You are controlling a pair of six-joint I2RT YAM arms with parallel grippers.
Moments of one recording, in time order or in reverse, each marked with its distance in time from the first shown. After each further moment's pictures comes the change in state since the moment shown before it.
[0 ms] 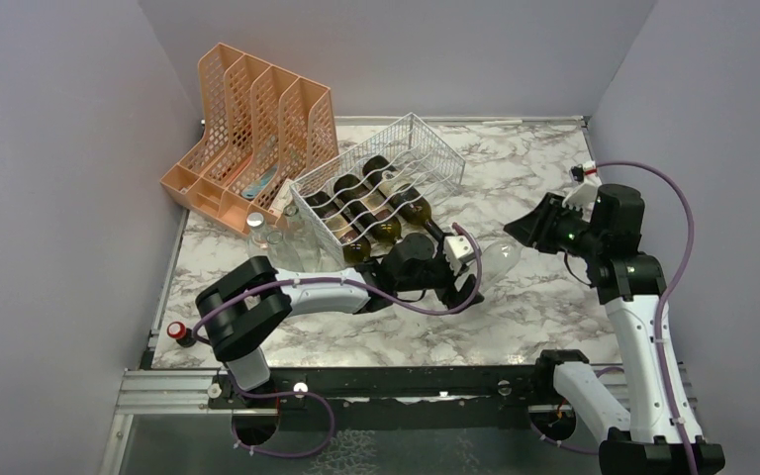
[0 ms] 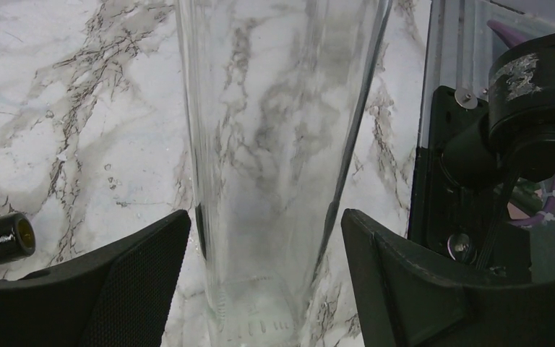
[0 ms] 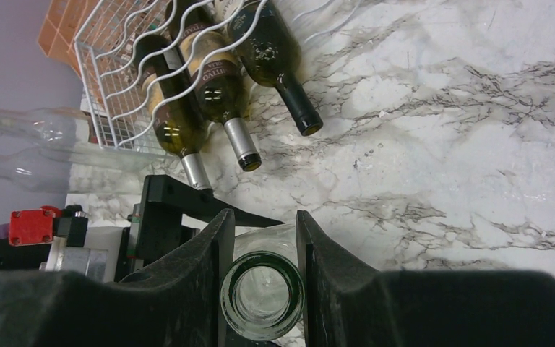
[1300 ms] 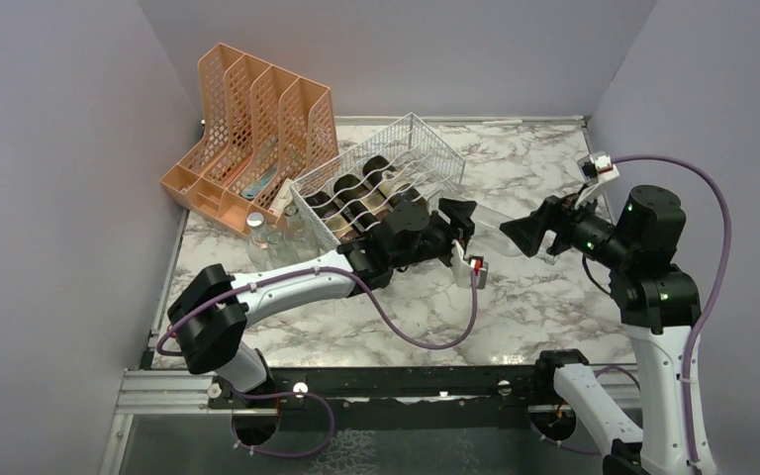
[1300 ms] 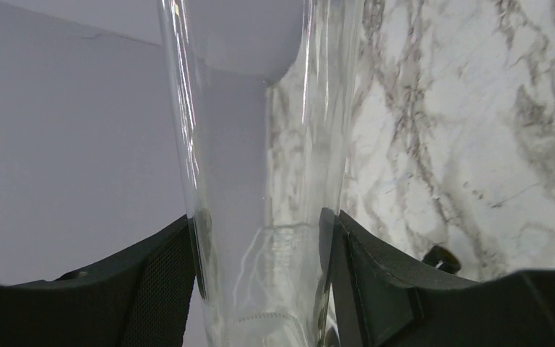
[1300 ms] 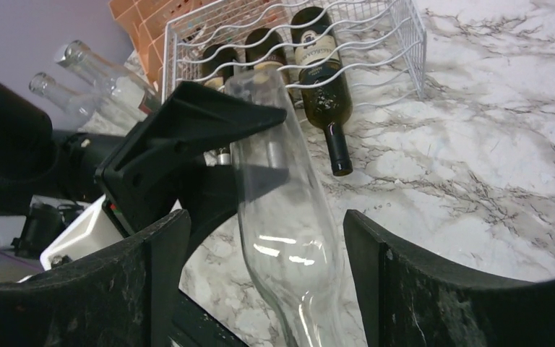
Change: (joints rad) left arm 0.030 -0.137 0.179 -0.204 -0.109 1.246; right arm 0.041 -0.069 0.220 -0.088 -0.119 -0.216
